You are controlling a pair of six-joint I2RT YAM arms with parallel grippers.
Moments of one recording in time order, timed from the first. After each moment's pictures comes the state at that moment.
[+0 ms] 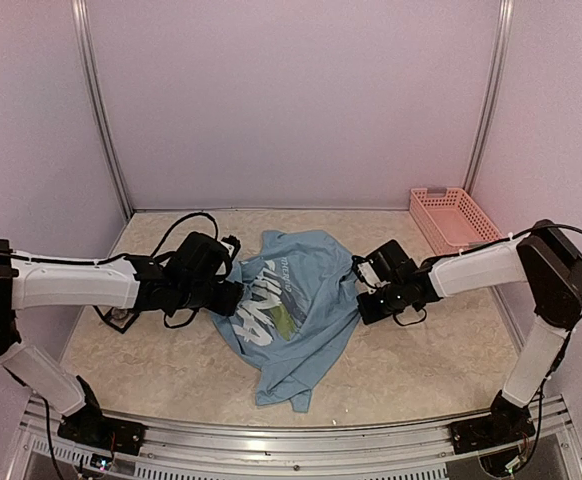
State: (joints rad) left arm -0.83 1.50 0.91 -0.22 -0.35 -0.24; right arm 0.67 1.76 0.93 -0.16 0.03 0.23
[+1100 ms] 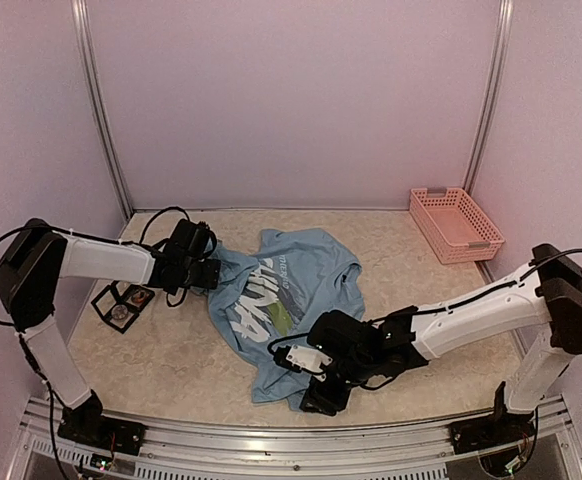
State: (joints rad) left arm -0.54 1.78 1.00 -0.05 -0.45 -0.22; right arm 1.22 1.65 0.92 -0.24 -0.12 0.09
